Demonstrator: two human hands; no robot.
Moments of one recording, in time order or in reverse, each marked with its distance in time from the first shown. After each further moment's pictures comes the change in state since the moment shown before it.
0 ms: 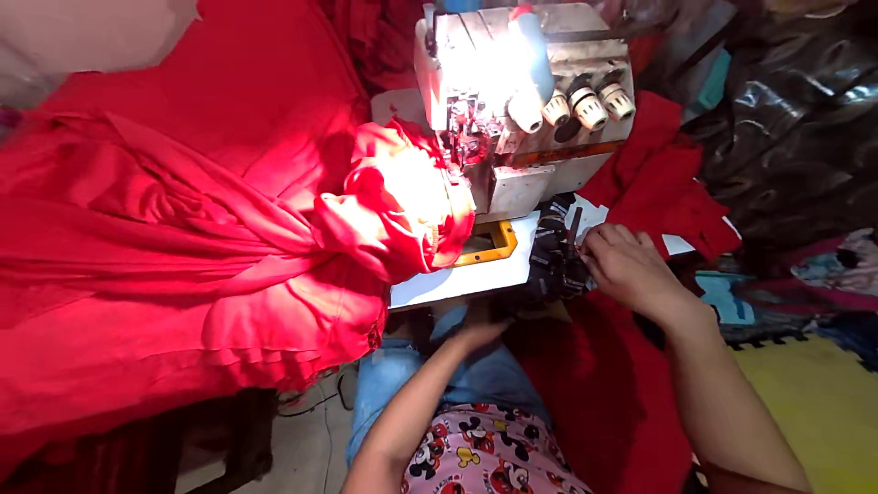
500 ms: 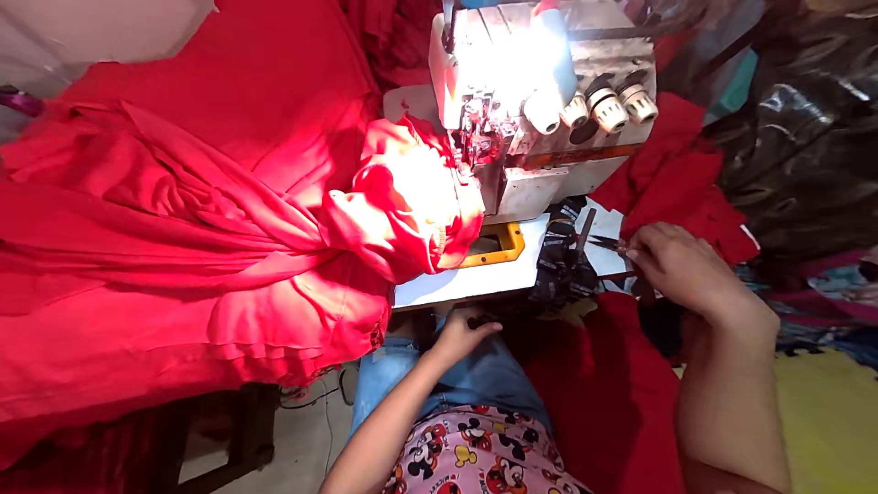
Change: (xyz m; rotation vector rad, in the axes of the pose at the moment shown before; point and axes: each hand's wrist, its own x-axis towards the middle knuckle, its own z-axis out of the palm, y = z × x) left_hand -0.044 0.020 -0.043 -0.139 0.103 0.112; right_hand -0.004 0.039 -0.019 0.092 -0.026 0.185
